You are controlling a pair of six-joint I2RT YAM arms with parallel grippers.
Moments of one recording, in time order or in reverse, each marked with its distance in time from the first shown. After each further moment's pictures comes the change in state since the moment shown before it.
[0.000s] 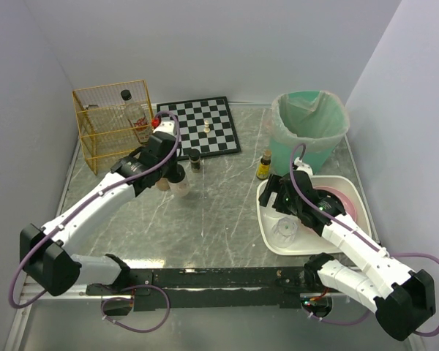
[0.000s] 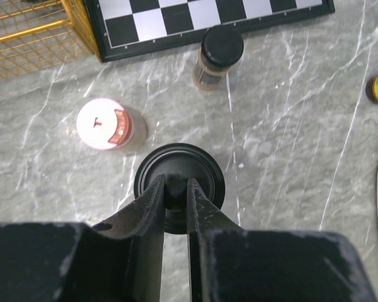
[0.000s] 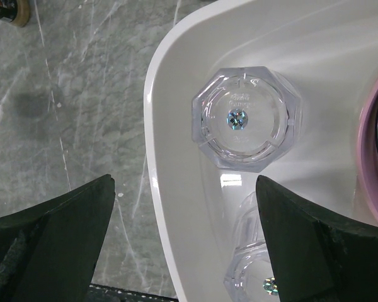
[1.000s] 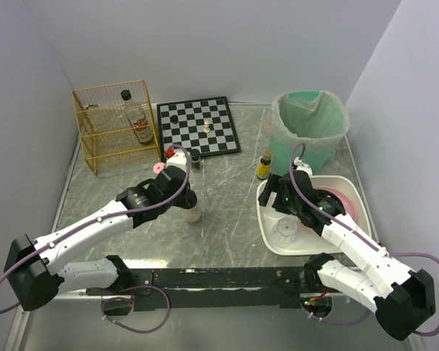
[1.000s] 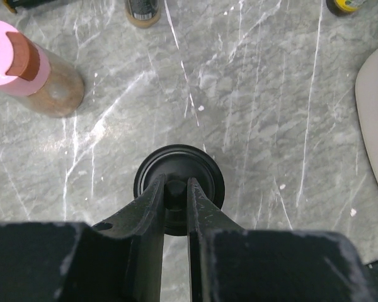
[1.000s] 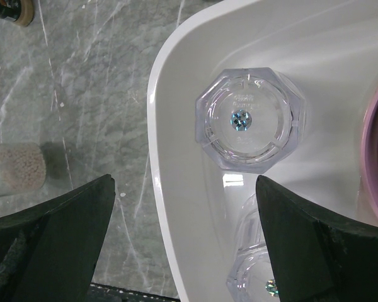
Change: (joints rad) left arm -0.222 -0.168 -0.261 0.095 -0.013 -0.054; right arm 0.000 0.003 0.000 0.008 -0.007 0.000
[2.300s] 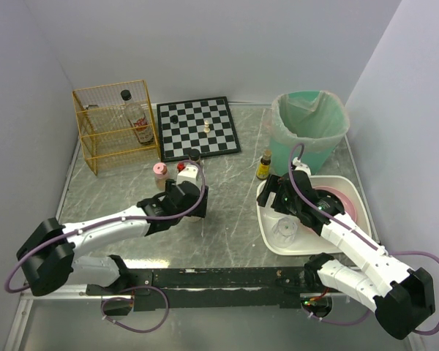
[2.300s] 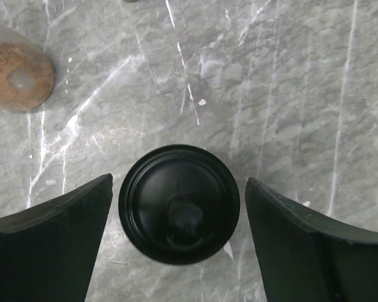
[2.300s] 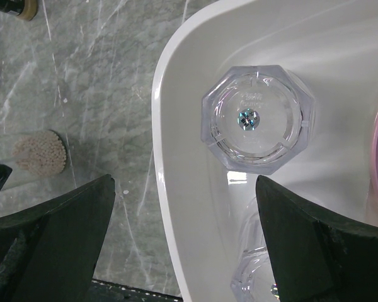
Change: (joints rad) left arm -0.097 0.114 -0.192 0.279 -0.114 -0.039; right arm 0.000 0.009 -0.006 0.014 -0.023 0.002
